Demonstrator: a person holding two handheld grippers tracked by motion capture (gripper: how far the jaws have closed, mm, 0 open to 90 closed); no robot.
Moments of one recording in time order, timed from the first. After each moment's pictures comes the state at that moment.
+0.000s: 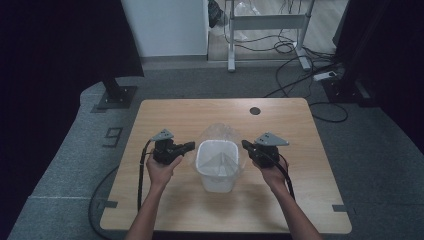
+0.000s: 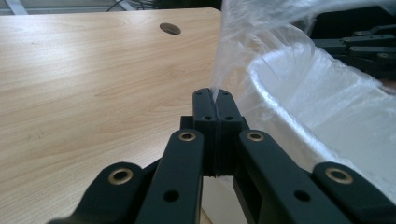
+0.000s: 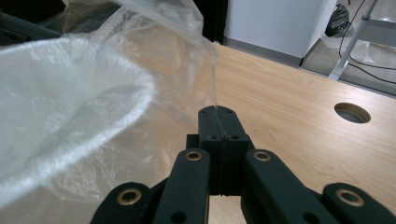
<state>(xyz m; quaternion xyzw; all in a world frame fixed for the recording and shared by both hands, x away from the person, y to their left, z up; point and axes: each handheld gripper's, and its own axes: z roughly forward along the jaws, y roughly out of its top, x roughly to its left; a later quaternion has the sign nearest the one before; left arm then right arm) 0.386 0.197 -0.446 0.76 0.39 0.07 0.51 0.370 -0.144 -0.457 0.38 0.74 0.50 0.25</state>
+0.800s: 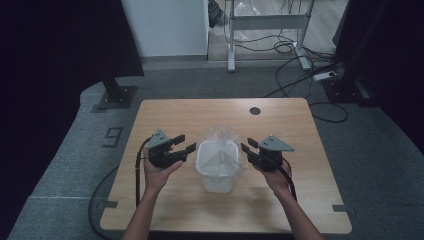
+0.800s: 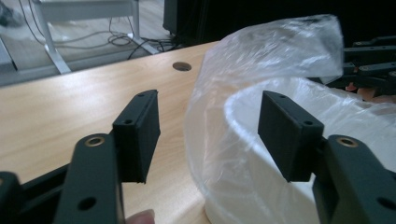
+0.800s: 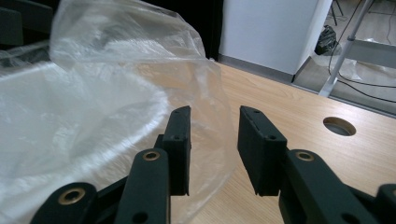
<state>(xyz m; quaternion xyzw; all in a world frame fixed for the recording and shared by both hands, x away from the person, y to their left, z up) 0.360 0.195 -0.419 0.75 0.35 0.17 0.53 0.353 -0.148 -0.449 0.37 0.72 0.52 0.27</state>
